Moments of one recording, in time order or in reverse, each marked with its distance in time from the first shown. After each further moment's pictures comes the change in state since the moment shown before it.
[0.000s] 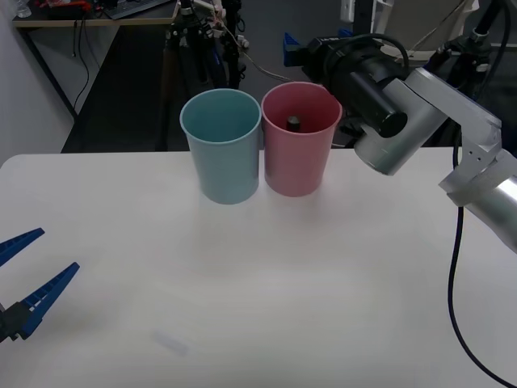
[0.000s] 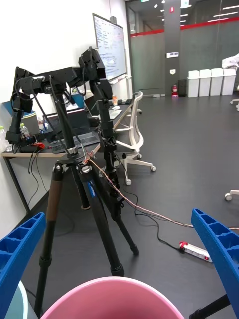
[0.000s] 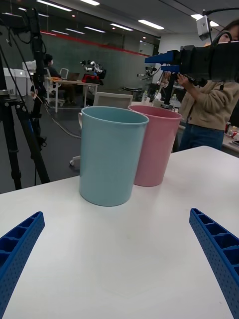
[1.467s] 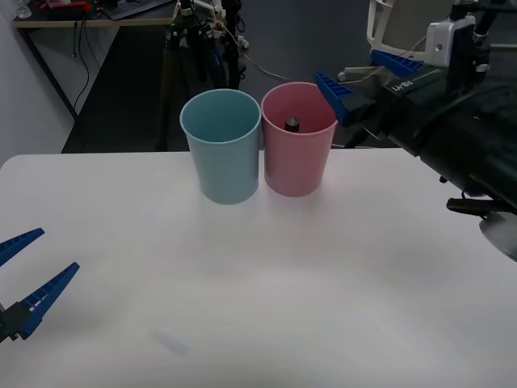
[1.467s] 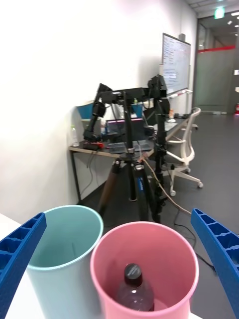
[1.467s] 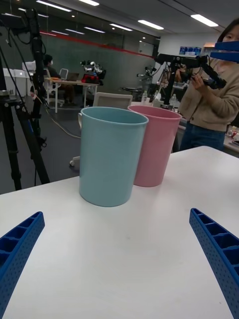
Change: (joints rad) right arm 0.495 -0.466 -0.161 -0.692 -0.139 -0.206 0.018; left arm 0.000 0.000 0.000 0.000 0.000 0.000 0.000
